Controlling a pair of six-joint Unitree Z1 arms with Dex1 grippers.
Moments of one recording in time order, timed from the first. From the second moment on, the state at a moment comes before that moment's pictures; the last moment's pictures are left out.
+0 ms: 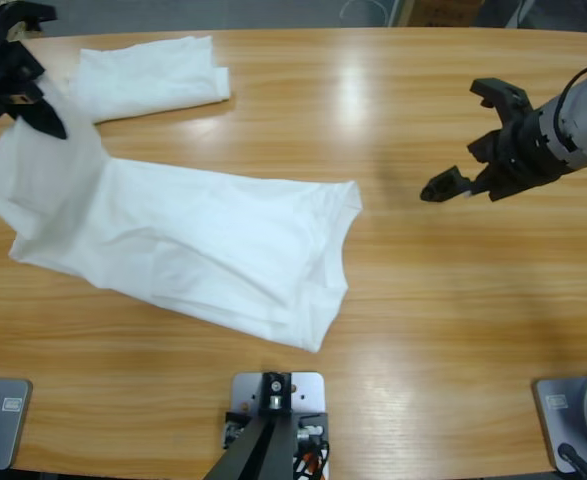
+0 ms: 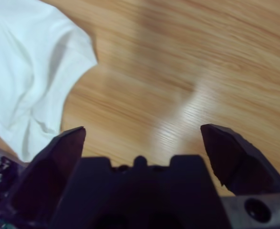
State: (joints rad) arm 0 -0.45 1.91 -1.85 1.51 -0.20 -0.16; arm 1 0.48 1.65 -1.03 0.68 0.16 0.15
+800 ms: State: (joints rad) arm 0 -0.86 2.16 -2.30 1.51 -0.39 -0.31; arm 1 0.46 1.71 -1.03 0.69 0.10 0.14
